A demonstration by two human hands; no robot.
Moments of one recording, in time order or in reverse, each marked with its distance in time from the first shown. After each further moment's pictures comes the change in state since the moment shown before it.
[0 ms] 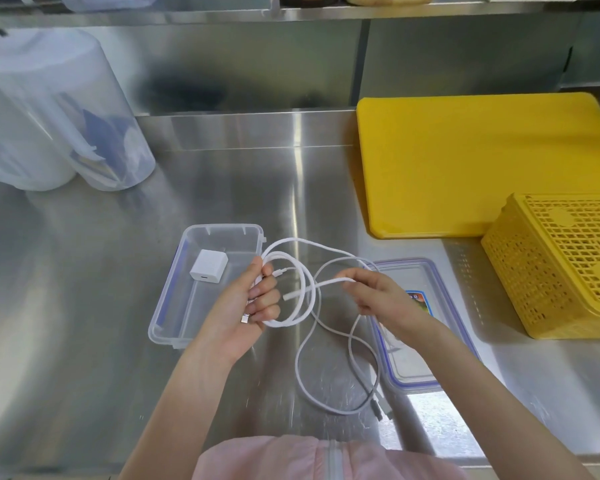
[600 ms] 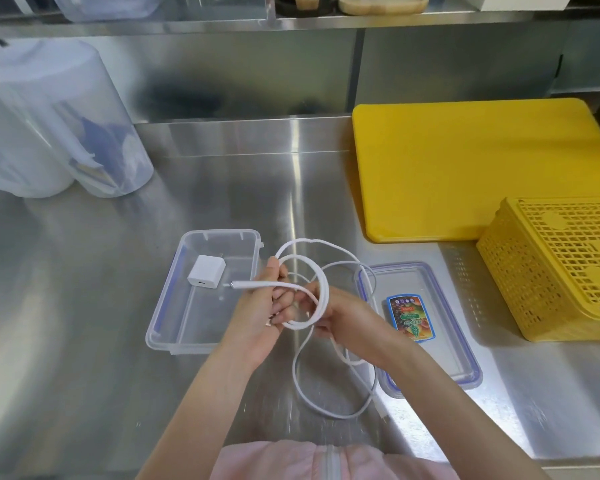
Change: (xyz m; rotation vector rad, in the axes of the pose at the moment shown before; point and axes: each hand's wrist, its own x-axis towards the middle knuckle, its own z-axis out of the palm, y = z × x) left_hand 0.006 -0.018 0.023 0.056 0.020 0.144; right_hand -0.008 -0.019 0.044 0.392 -0.281 0.060
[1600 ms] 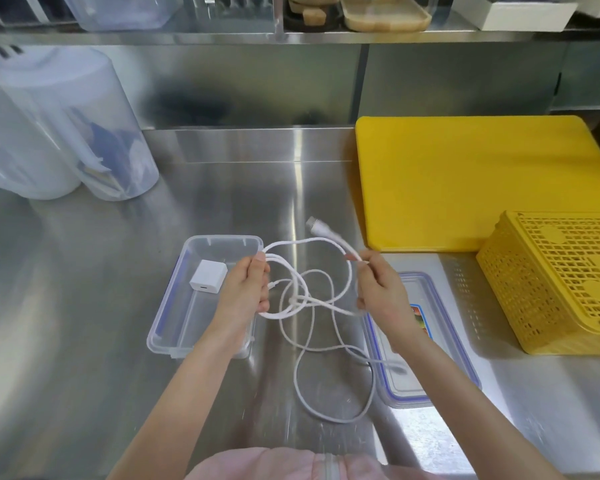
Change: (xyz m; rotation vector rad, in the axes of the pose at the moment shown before) left_hand 0.015 0.020 -0.014 0.589 0.222 0.205; right_hand -0.003 -0.018 -0.028 -0.464 0.595 -0.305
